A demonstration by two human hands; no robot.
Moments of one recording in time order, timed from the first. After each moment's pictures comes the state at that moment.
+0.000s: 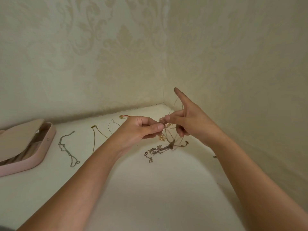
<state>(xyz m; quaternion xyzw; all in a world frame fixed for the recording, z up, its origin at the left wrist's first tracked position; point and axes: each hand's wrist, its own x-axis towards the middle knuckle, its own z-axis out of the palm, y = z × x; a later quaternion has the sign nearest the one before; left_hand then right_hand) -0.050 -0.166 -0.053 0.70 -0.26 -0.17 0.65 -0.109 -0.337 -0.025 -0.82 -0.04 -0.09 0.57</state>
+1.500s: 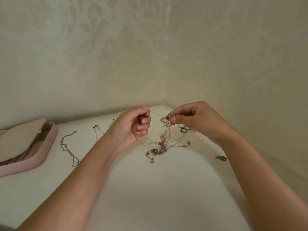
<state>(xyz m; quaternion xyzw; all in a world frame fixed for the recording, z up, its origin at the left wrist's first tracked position) -0.044 -0.157 -0.041 0.53 -0.20 -0.25 0.78 -0.117 -0.348 -0.017 -0.83 -0.05 -0.09 0.55</state>
